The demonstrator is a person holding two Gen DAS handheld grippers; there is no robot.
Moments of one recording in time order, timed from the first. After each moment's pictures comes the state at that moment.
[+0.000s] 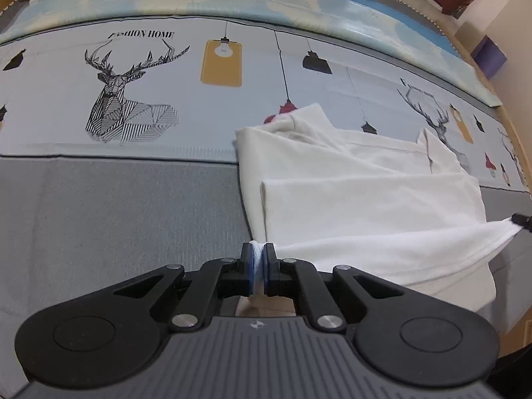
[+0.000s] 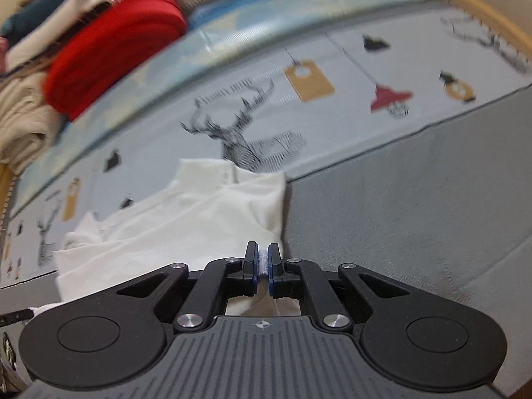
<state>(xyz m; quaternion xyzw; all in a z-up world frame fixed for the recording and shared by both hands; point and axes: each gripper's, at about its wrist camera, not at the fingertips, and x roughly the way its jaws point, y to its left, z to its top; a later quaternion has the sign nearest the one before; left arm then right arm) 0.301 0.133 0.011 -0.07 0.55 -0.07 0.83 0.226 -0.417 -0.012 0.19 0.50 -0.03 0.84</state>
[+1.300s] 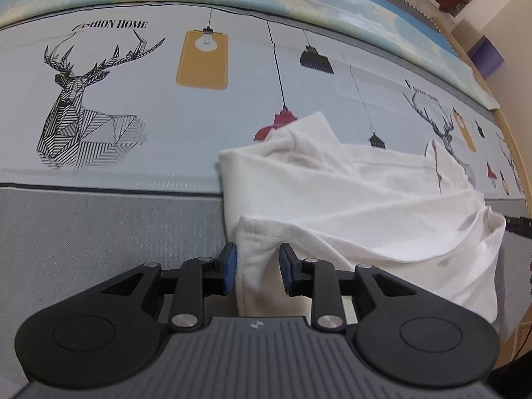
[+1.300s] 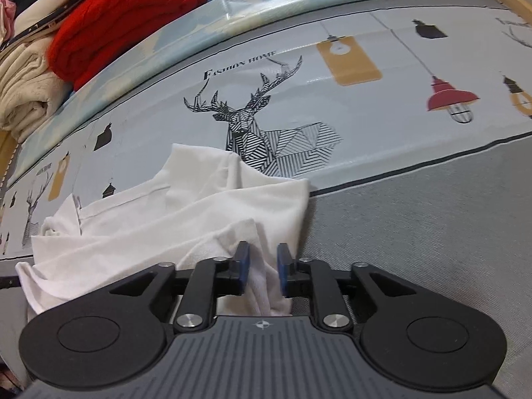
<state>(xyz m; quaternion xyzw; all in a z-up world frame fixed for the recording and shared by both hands) 0.361 0.128 -0.029 -0.09 0.56 -0.09 0.82 0.286 -0.411 -0.073 0.16 0.52 0.03 0.84</state>
